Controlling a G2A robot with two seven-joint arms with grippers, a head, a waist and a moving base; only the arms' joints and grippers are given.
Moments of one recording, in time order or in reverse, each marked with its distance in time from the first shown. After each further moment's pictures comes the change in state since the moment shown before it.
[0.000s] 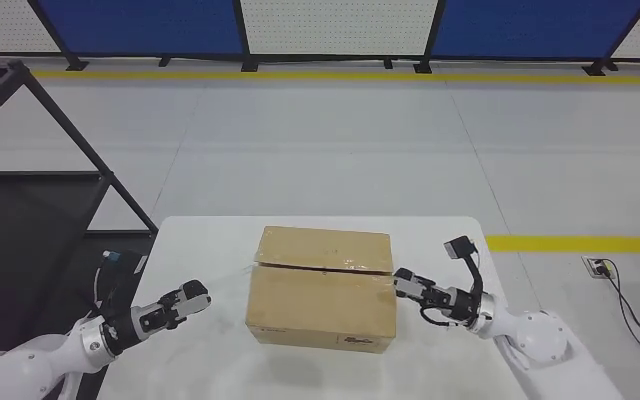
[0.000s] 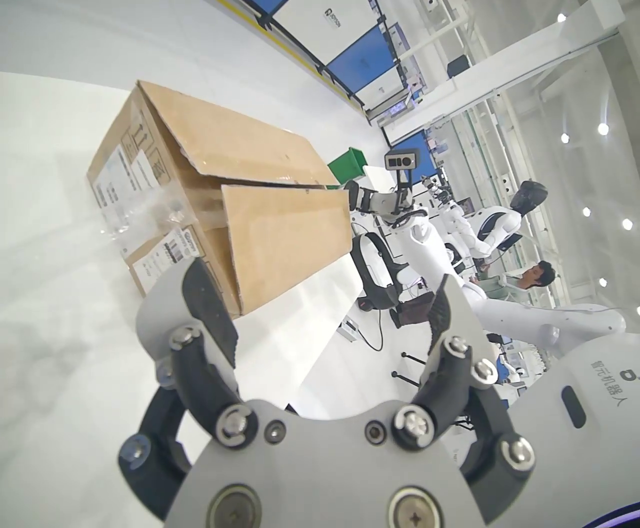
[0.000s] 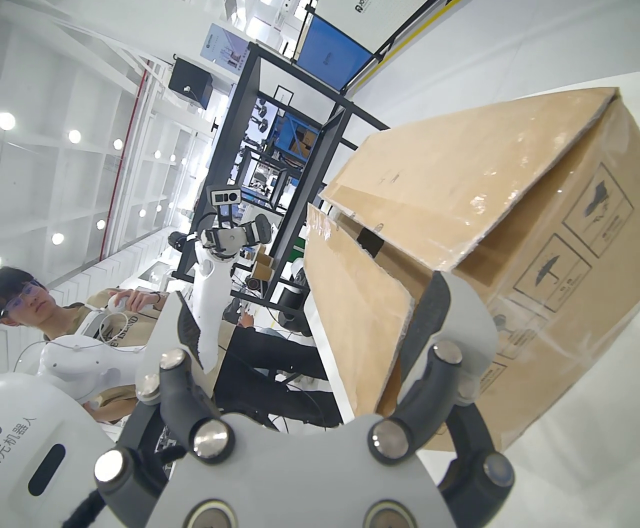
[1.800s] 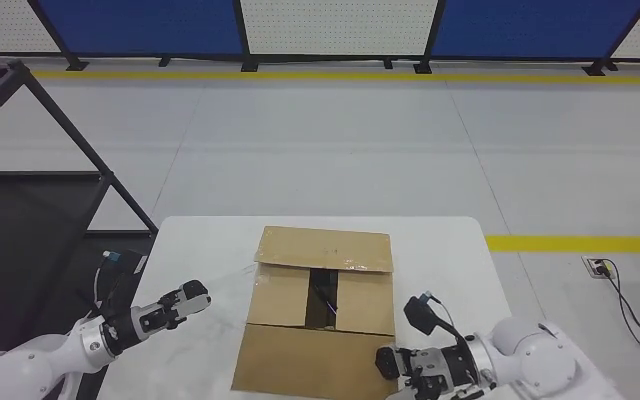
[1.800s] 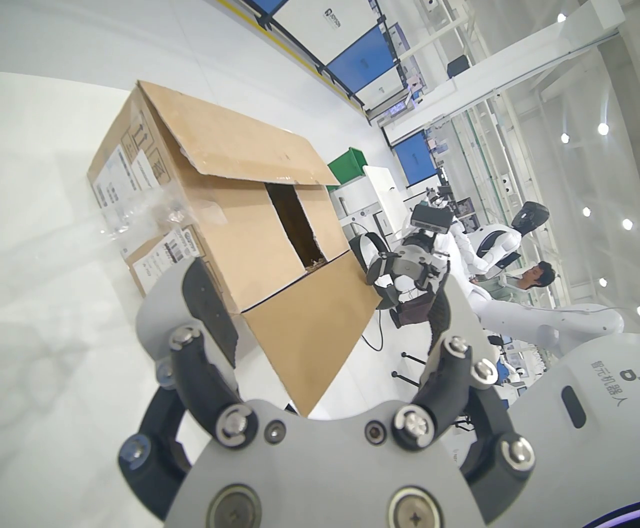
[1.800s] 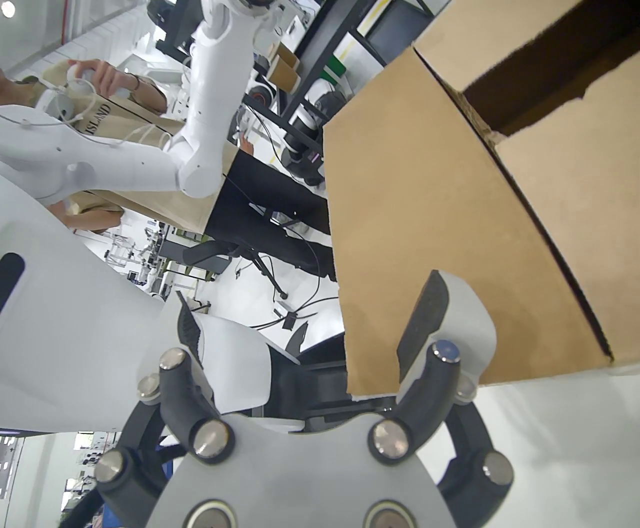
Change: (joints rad) left arm 0.000 0.000 0.000 0.000 0.000 0.000 0.000; right arm -0.077 0.106 -0.067 -0.269 -0.070 -0.058 0.417
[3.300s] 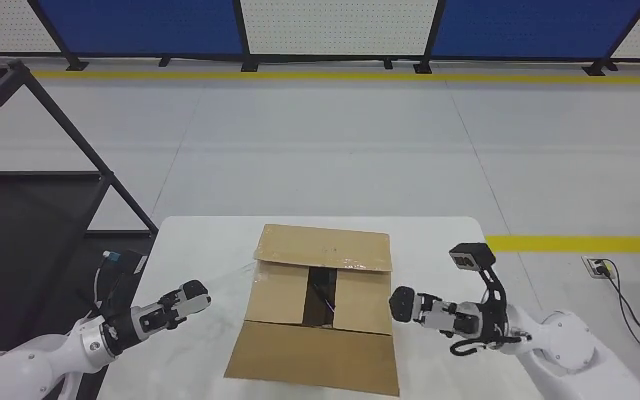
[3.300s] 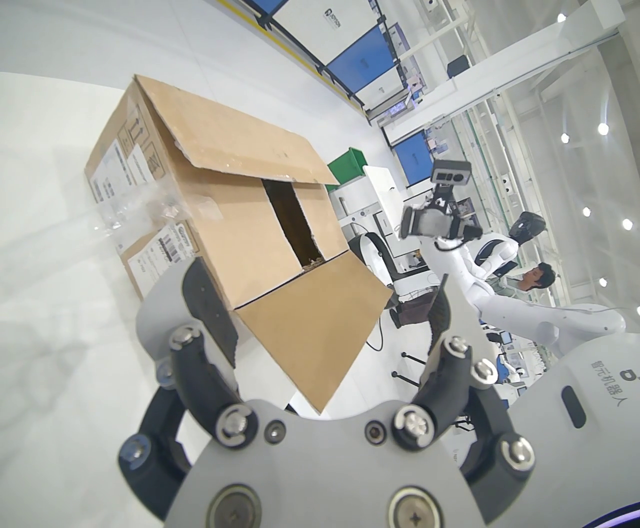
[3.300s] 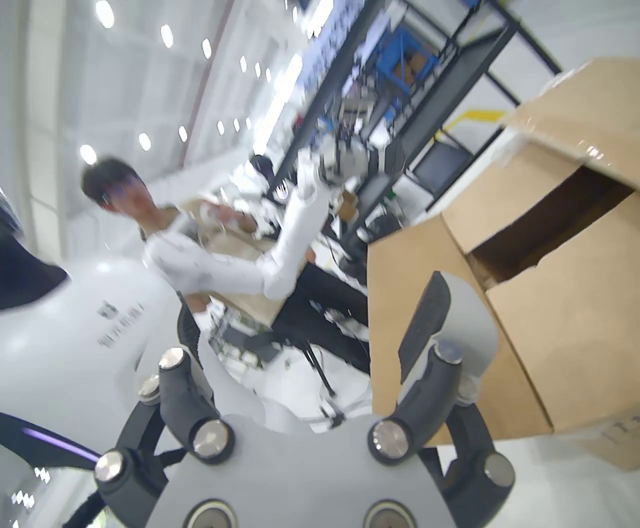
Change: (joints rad) left arm 0.000 0.000 0.000 0.000 0.000 0.000 0.000; right arm 0.067 0.038 0.017 0.107 0.476 -0.023 -0.260
